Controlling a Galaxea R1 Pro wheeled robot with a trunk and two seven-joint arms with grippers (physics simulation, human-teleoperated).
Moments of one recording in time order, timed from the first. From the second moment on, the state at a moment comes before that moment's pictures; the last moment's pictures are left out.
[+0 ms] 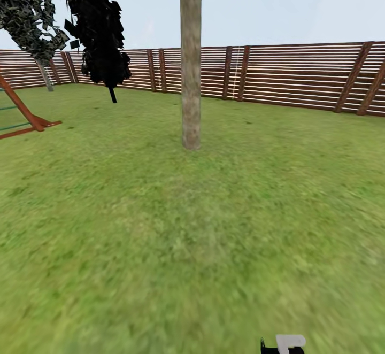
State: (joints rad) left arm -0.34 0.26 0.07 0.03 0.23 -0.42 -0.06; right arm -0.40 -0.02 0.22 -0.03 -0.10 -0.49 -0.25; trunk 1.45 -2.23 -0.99
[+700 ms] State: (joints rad) left arm -0.34 0.26 0.07 0.03 0.23 -0.42 -0.06; right arm -0.40 -0.02 0.22 -0.03 -0.10 -0.49 -0.25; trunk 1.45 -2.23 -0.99
